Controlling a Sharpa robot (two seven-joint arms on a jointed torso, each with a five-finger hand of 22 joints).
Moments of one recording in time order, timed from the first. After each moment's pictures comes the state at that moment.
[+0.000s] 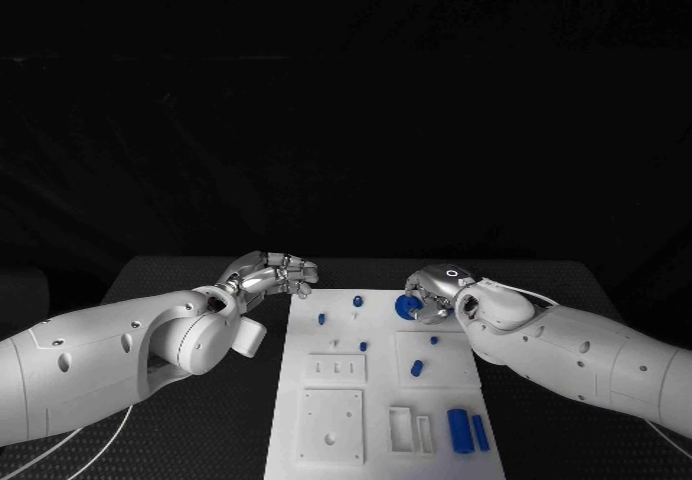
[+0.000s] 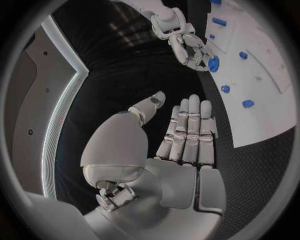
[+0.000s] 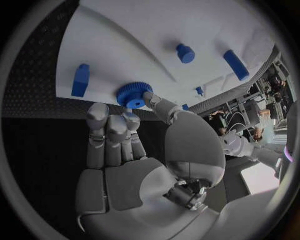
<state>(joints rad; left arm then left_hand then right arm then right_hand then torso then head) 1.31 -0.83 -0.17 1.47 -0.11 -0.27 0.28 1.14 -0.13 0.54 -0.19 0.08 0.81 0.18 0.36 0.45 1.12 0.15 0.13 0.10 0.94 0.09 0.62 0.50 0.05 0.78 -0.02 0.46 1.31 1.16 -0.59 -0.05 1.09 -1.73 -0.33 -0.14 1.03 -0.20 0.78 -0.16 0.08 0.90 0.11 0.34 0.45 1.13 0.00 1.16 1.08 1.30 -0.11 1.32 0.88 0.22 1.26 -0.03 1.00 1.31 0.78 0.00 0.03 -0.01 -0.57</state>
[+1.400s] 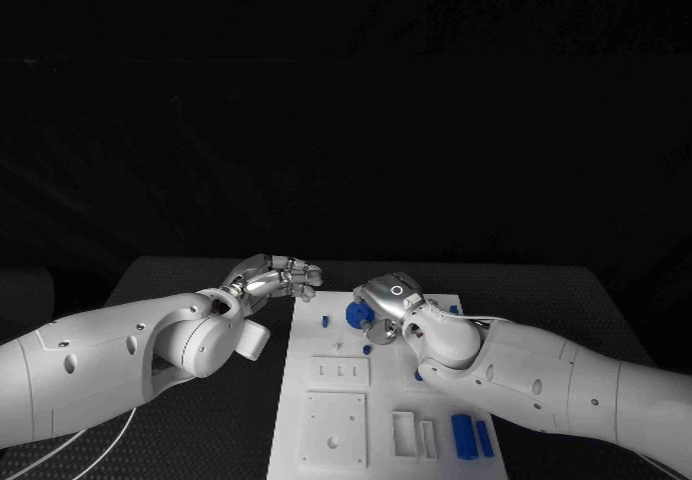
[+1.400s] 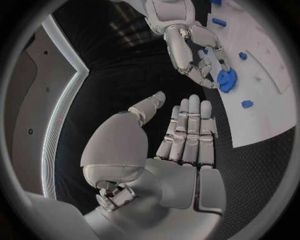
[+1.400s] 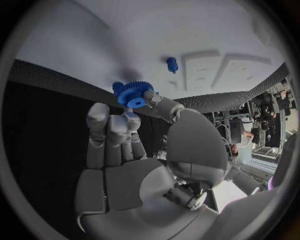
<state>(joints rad) 1.31 -0.82 -0.17 1.47 -0.11 -0.27 0.28 1.14 -0.13 0.54 -0.19 0.08 0.81 0.18 0.36 0.45 1.12 0.15 0.13 0.10 0.94 0.09 0.62 0.50 0.05 0.78 -0.01 0.46 1.31 1.15 -0.46 -0.10 1.21 -2.03 -0.44 -0.32 1.05 -0.26 0.85 -0.12 0.05 0.91 0.10 0.34 0.45 1.14 -0.01 1.15 1.07 1.30 -0.12 1.31 0.89 0.22 1.27 -0.03 1.00 1.31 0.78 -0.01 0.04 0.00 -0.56</state>
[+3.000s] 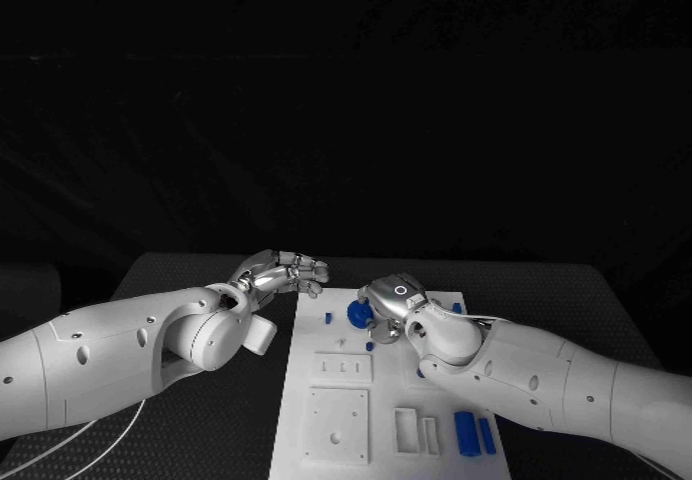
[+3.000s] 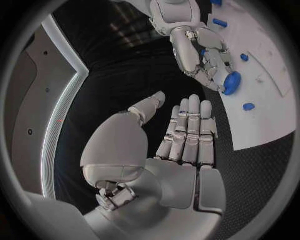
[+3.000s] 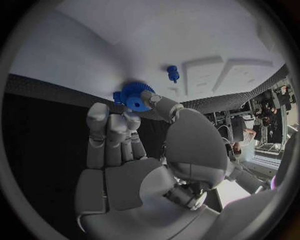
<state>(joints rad) 1.31 -0.82 -0.17 1.47 -0.11 -0.27 0.28 1.14 -0.13 0.54 -0.19 0.08 0.80 0.18 0.36 0.45 1.12 0.15 0.13 0.10 0.94 0.09 0.62 0.50 0.04 0.78 -0.01 0.47 1.31 1.14 -0.44 -0.11 1.16 -1.97 -0.45 -0.29 1.06 -0.28 0.85 -0.15 0.23 0.90 0.11 0.27 0.42 1.14 0.01 1.14 1.07 1.31 -0.10 1.29 0.90 0.23 1.27 -0.04 1.00 1.31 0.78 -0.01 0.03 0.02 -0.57</state>
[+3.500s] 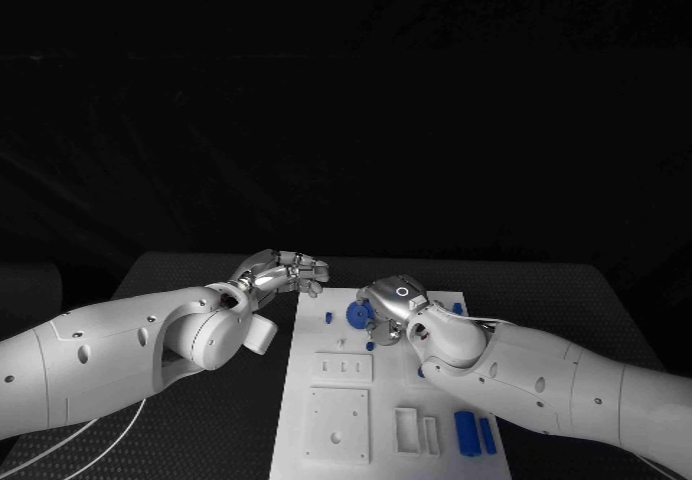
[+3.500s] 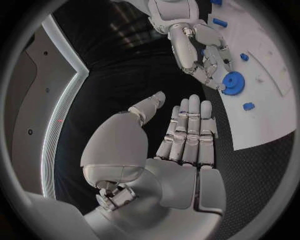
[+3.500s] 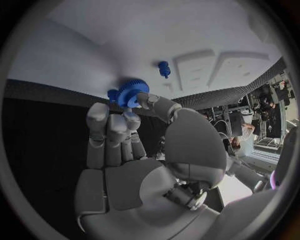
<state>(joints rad) 1.31 -0.82 -0.17 1.47 -0.11 -0.27 0.28 1.14 -0.12 0.54 -0.19 0.08 0.80 0.18 0.36 0.45 1.12 0.15 0.13 0.10 0.94 0.09 0.62 0.50 0.04 0.78 -0.01 0.47 1.31 1.14 -0.46 -0.11 1.19 -1.94 -0.47 -0.28 1.06 -0.28 0.85 -0.16 0.30 0.90 0.11 0.27 0.42 1.14 0.01 1.14 1.07 1.31 -0.10 1.29 0.91 0.23 1.27 -0.04 1.00 1.31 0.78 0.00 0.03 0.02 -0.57</state>
